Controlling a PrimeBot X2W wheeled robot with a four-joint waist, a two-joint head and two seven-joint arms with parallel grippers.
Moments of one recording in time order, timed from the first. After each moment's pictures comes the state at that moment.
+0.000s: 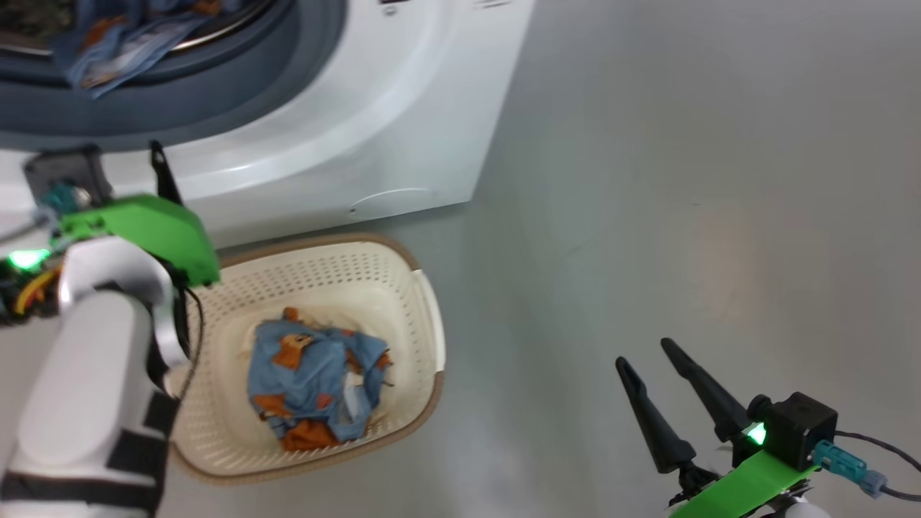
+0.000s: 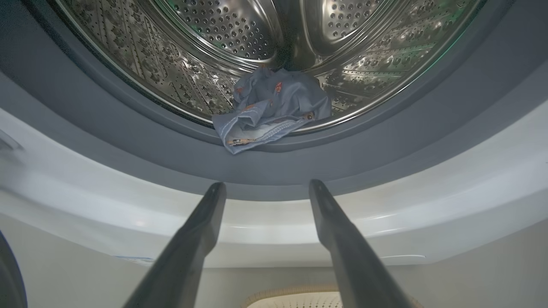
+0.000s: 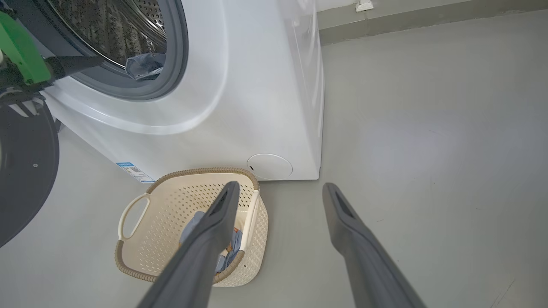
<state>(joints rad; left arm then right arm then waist) -0.66 0.20 -0.22 0.38 -0.27 0.37 0.13 -0.08 -0.25 0.30 0.09 0.46 0.13 -0.25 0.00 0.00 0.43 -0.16</state>
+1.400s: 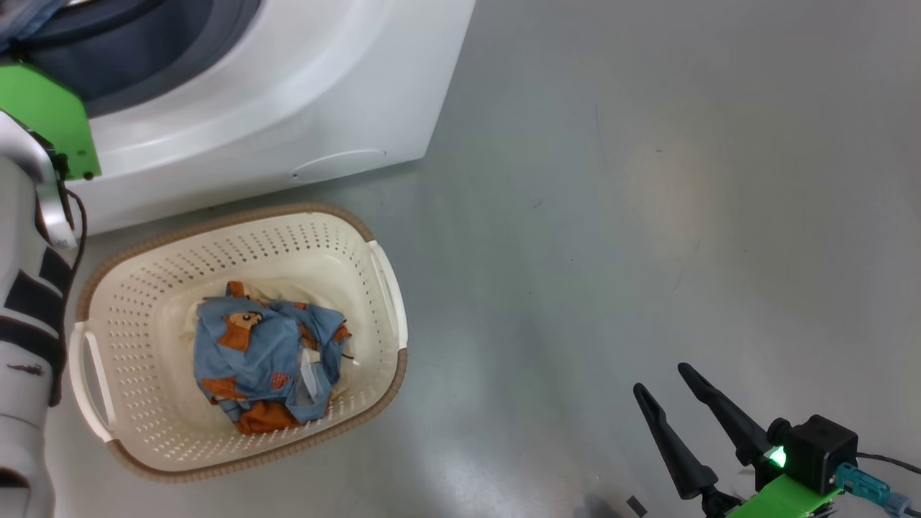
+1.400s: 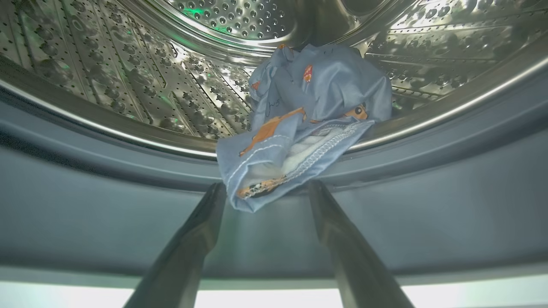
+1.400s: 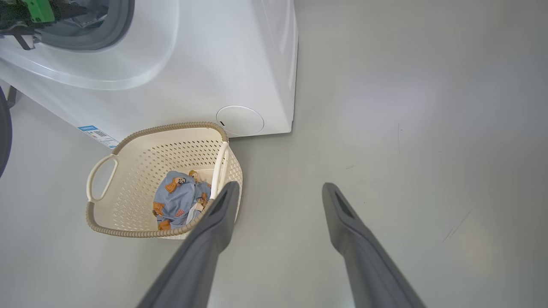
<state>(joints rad) -1.17 0.27 -0.30 1.07 -0.20 0.29 -0.01 -0.02 -0.32 0.31 0.06 0.49 0.13 -0.25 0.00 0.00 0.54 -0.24</state>
